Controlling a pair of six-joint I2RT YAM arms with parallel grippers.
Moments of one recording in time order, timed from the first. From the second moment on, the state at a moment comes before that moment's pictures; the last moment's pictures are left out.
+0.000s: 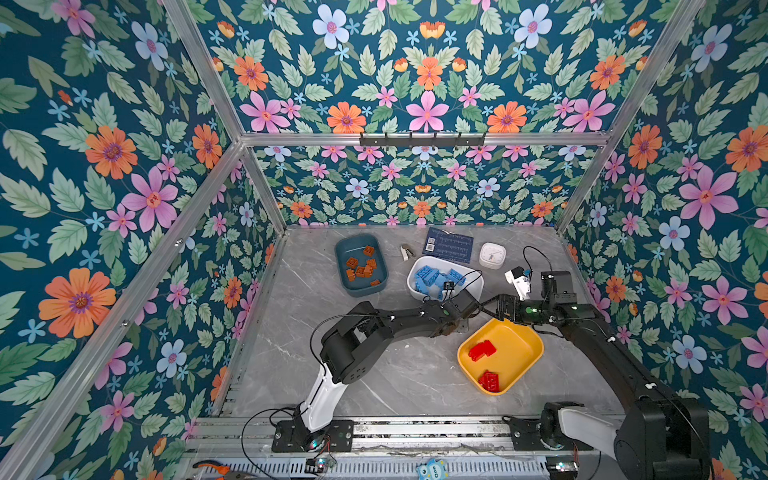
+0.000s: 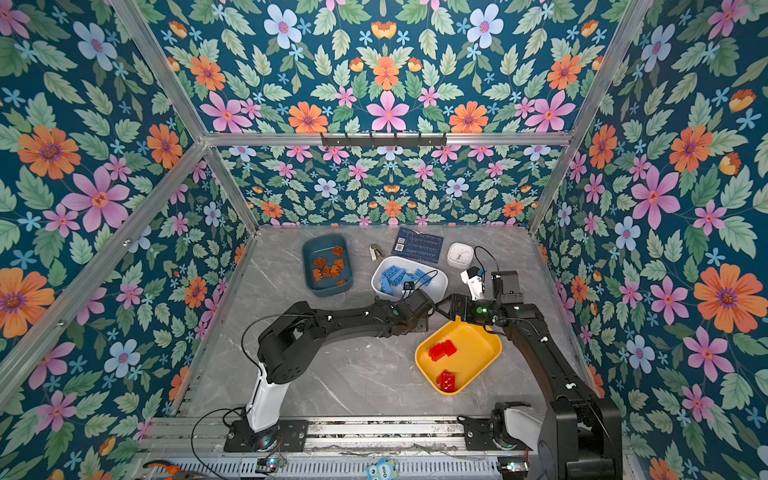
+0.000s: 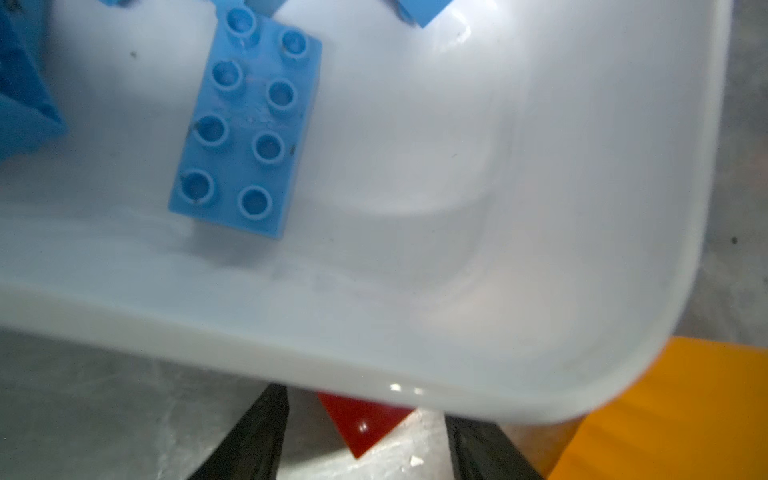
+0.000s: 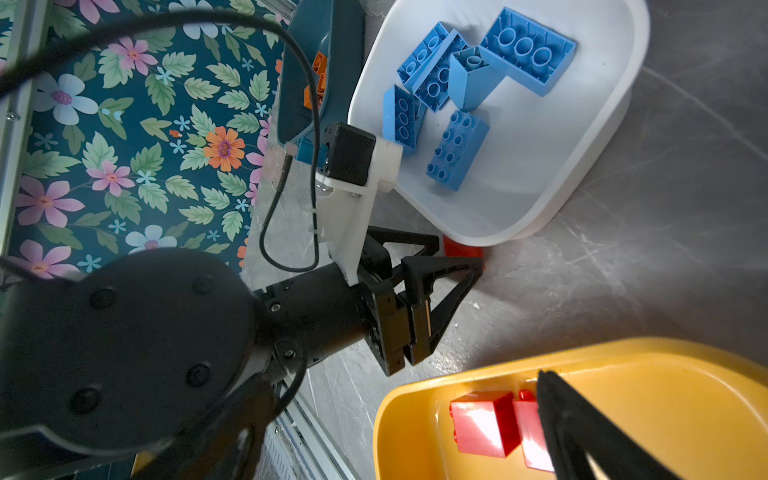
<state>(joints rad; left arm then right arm) -1.04 2.09 1.43 -0.35 -0.26 -0.87 0.05 1.16 0.78 -0.51 -0.78 0.26</state>
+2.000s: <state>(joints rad) -1.05 1.81 1.29 -0.48 -0.22 -0.60 0.04 1.14 0.79 -0.52 -0.78 0.26</state>
